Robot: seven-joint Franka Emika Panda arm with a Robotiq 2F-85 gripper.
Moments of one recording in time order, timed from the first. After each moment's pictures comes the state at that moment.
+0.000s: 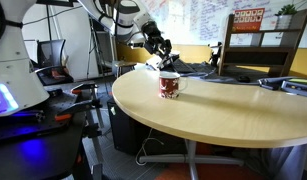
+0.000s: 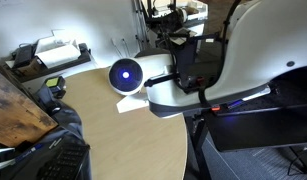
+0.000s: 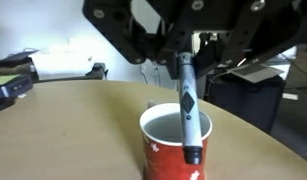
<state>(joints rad) 1.60 1.04 -1.30 -2.32 0.27 2.49 1.56</state>
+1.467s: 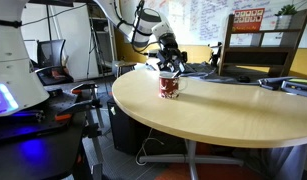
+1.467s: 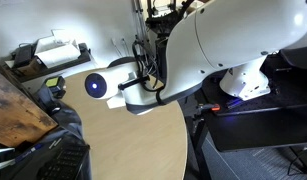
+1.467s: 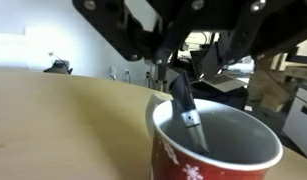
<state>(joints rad) 1.22 1.06 -1.11 -2.06 0.09 2.34 1.68</state>
